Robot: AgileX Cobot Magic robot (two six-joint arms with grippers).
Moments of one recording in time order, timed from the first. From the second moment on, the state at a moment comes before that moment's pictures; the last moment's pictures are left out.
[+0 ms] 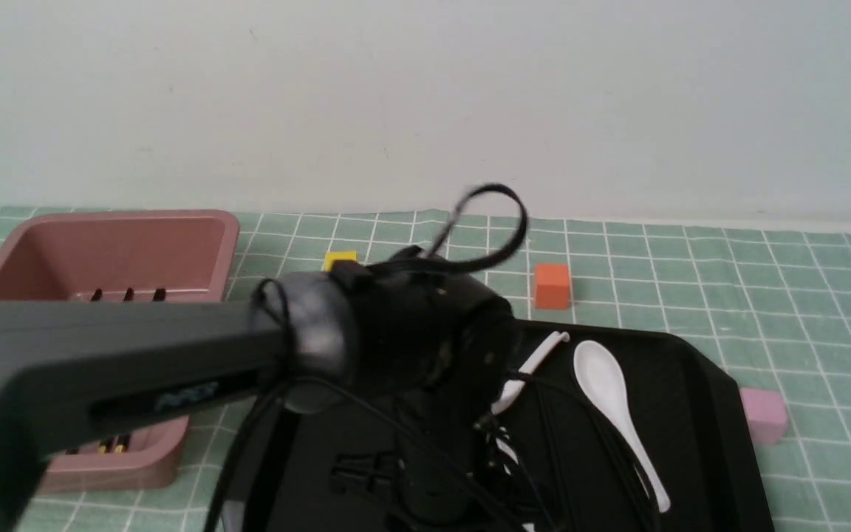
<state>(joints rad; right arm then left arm) 0.12 -0.01 0.02 -0.02 0.37 0.12 -0.84 1.95 -1.37 -0.01 1.03 -0.67</state>
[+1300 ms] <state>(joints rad) 0.12 -0.01 0.02 -0.02 0.37 0.12 -0.68 1.66 -1.29 0.02 1.00 -0.69</state>
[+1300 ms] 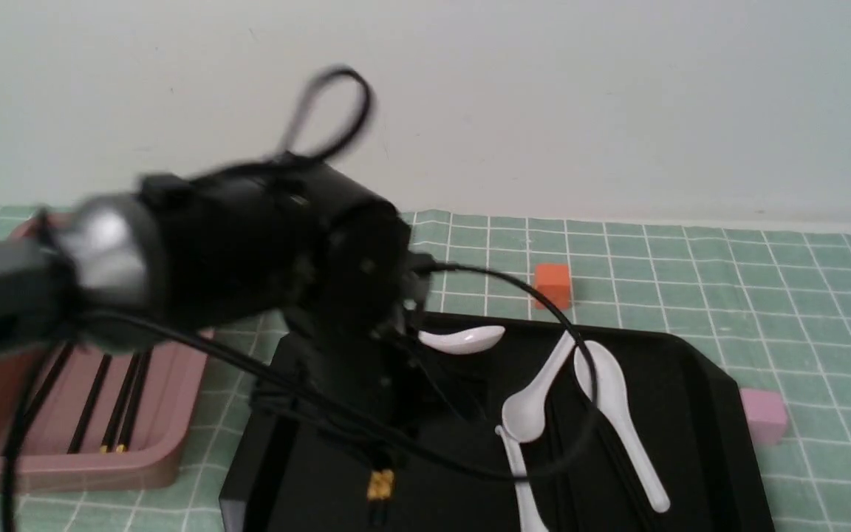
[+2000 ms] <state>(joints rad) 0.12 -0.01 0.02 -0.02 0.37 0.12 0.03 1.70 -1.29 0.03 0.96 -0.41</state>
